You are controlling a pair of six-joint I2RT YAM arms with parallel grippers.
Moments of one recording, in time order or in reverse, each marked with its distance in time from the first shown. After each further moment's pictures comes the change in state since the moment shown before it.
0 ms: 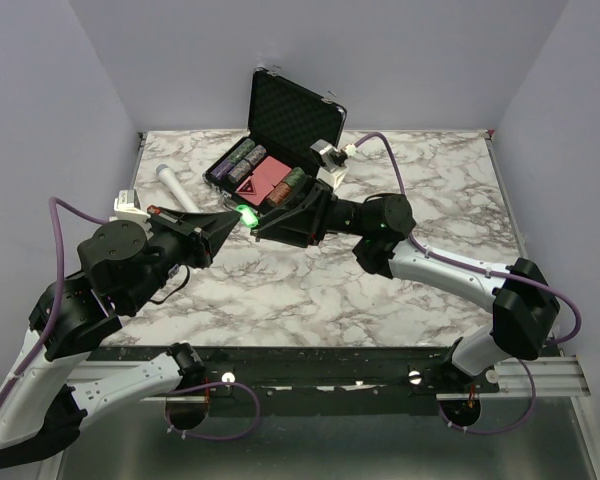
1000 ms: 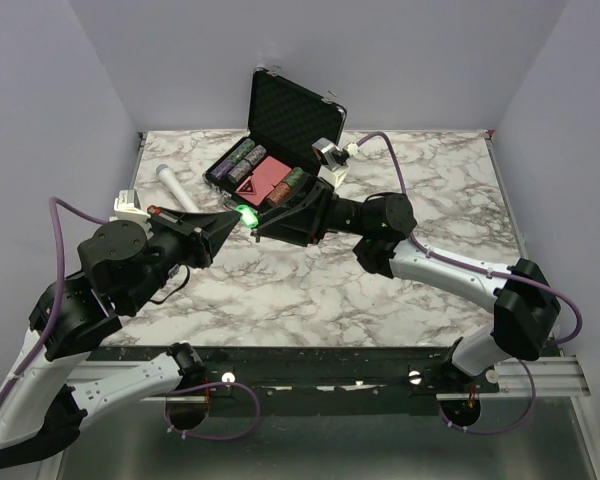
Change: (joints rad) left arm 0.000 0.000 0.000 0.000 0.000 0.000; right arm 0.000 -0.004 0.006 -0.006 0.012 -0.016
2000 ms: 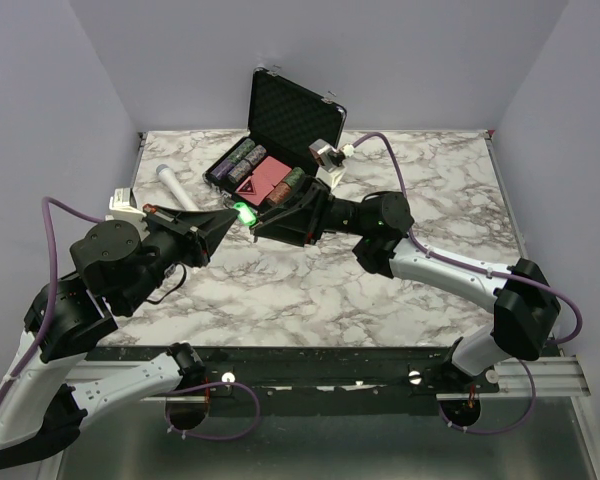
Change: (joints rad) left arm 0.000 0.002 0.024 0.000 0.000 0.009; right arm 0.000 0.000 0.000 -0.055 0.000 -0.045
